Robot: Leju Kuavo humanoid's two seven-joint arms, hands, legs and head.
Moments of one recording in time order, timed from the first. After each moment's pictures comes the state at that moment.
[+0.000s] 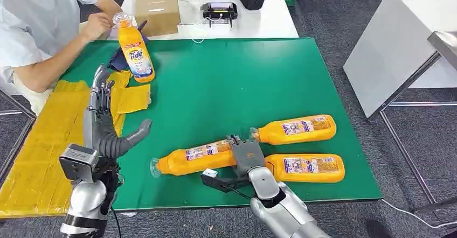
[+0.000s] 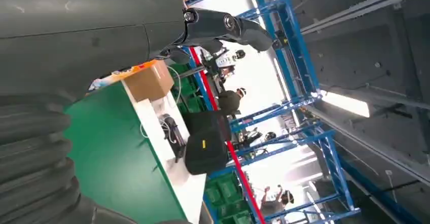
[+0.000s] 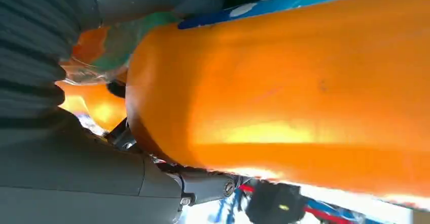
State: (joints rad) left arm -0.16 -0.04 -0.20 -1.68 -0.26 0.22 -0.43; right arm -0.37 0.11 0.65 -0.85 1.38 -0.19 0.28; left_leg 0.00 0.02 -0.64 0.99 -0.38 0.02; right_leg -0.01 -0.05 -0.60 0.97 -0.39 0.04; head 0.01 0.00
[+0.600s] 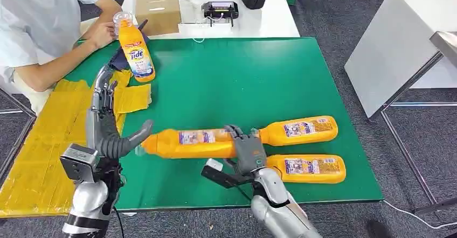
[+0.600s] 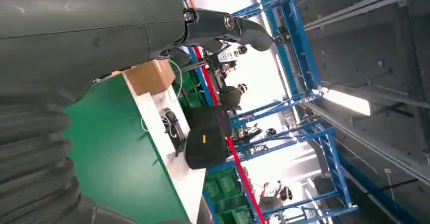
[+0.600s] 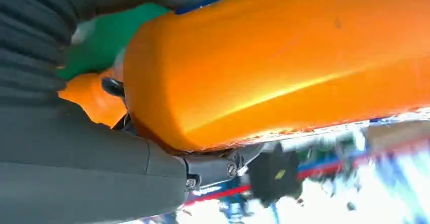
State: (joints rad) left arm -0.16 -0.04 -0.21 -1.67 -0.25 0.22 -0.44; right arm -0.27 0.12 0.52 -1.01 0.90 -0.50 -0.03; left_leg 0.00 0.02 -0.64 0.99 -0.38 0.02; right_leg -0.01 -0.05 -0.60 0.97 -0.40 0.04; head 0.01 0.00
